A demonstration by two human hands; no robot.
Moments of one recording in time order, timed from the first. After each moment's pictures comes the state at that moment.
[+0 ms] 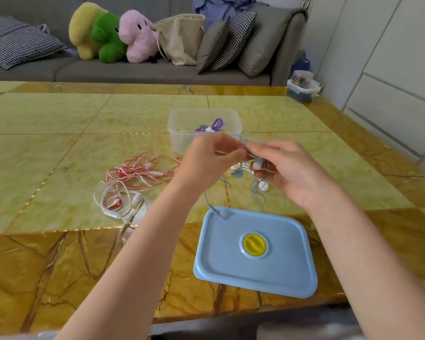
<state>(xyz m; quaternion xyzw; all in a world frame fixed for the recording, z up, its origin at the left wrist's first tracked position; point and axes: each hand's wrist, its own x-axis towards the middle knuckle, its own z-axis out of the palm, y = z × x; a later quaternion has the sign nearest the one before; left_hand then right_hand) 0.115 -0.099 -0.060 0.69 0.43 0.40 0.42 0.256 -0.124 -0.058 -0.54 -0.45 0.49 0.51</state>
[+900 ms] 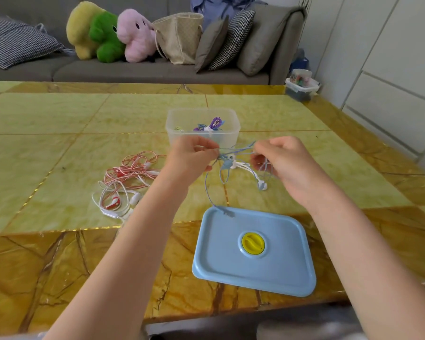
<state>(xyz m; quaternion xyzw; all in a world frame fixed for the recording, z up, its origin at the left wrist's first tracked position) 0.104 -0.088 -0.065 0.57 0.51 0.42 0.48 0.257 -0.120 -0.060 -0.61 -0.49 0.38 0.50</state>
